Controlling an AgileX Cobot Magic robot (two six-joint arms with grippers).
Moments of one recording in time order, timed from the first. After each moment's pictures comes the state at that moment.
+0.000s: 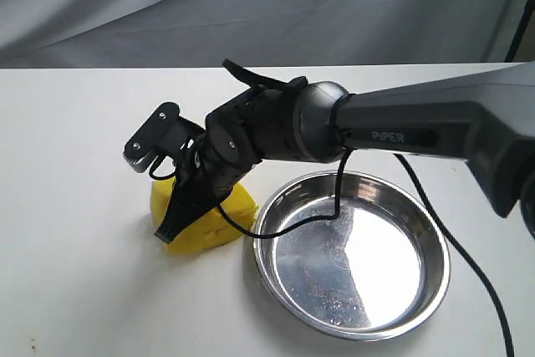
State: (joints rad) left arm 0.07 0.00 0.00 0.04 0.21 -0.02; right arm 0.82 2.18 -1.53 0.02 0.47 -0.31
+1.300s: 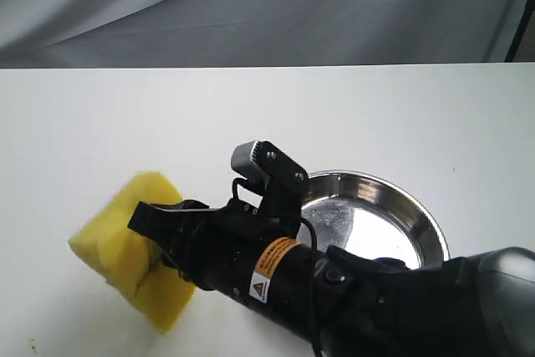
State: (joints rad) left arm 0.07 0.00 0.00 0.04 0.21 -0.02; right arm 1.08 1.77 -0.72 0.22 -0.64 0.92
